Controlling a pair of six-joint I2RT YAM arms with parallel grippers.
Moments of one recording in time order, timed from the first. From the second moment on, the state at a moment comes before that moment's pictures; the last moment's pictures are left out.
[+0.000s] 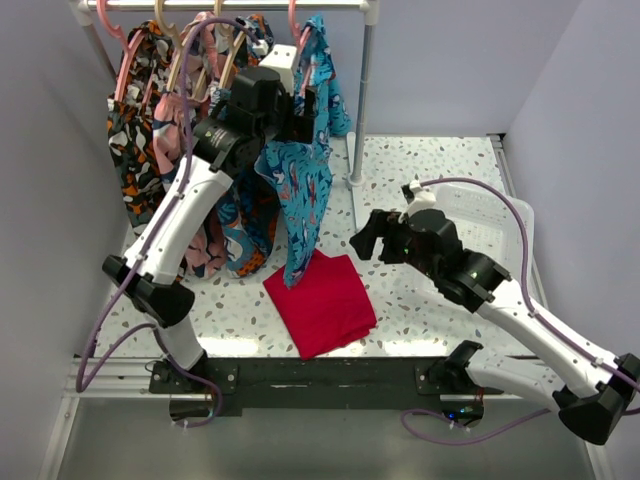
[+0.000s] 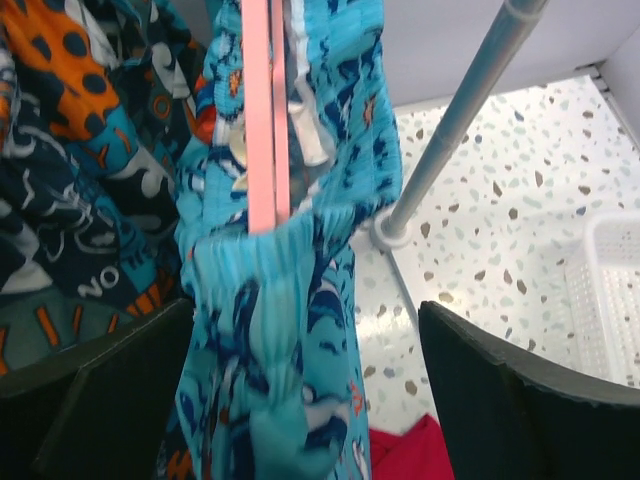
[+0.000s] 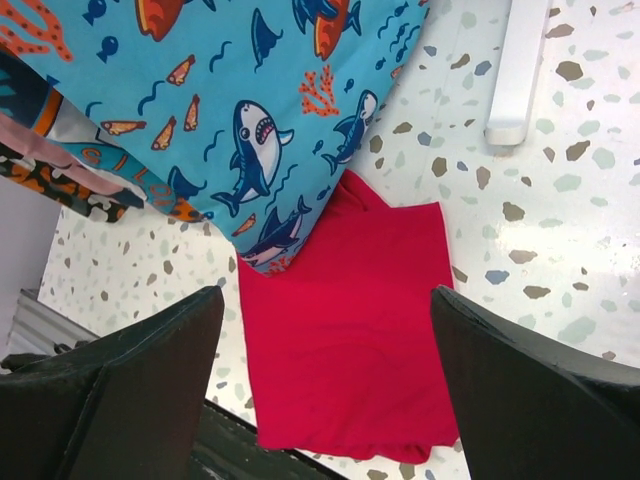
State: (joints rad) left arm -0.56 1.77 2.19 -0.79 -0.26 -0.17; right arm 0.75 0.96 0.96 -0.45 0.18 0.64
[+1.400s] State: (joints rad) left arm -1.12 1.08 0.69 -0.37 -0.34 -0.55; right arm 0.75 0.70 0.60 -0.37 0.26 0.74
